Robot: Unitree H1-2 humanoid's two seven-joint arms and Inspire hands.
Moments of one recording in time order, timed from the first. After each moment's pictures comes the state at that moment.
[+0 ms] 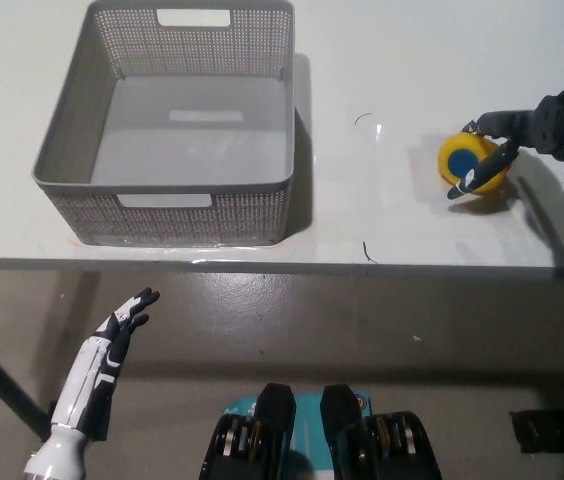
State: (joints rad) left_arm -0.02 0.18 -0.01 0.03 0.07 -0.30 -0.08; right_arm -1.26 -0.34 0.63 1.29 -0.61 -0.01 0.54
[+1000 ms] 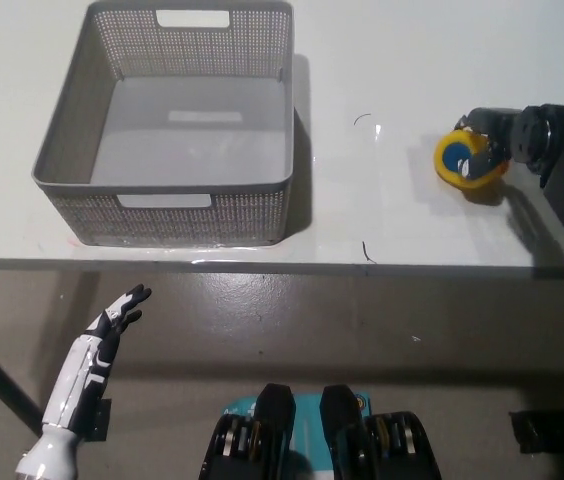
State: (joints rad) left_arm -0.02 0.19 0.00 0.03 0.05 -0.33 -0.09; right_arm -1.26 -0.28 0.60 1.37 -0.61 0.03 0.34
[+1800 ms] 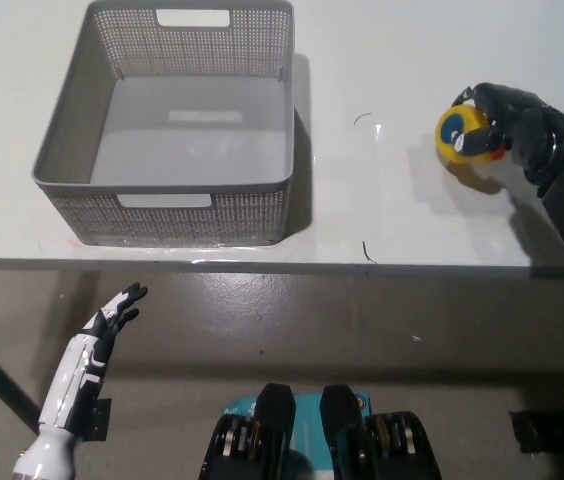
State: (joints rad) left_arm -0.02 0.20 0.01 0.03 0.04 -0.34 -0.09; right_arm -1.23 -0.27 0.46 1.37 -0.57 -0.03 0.10
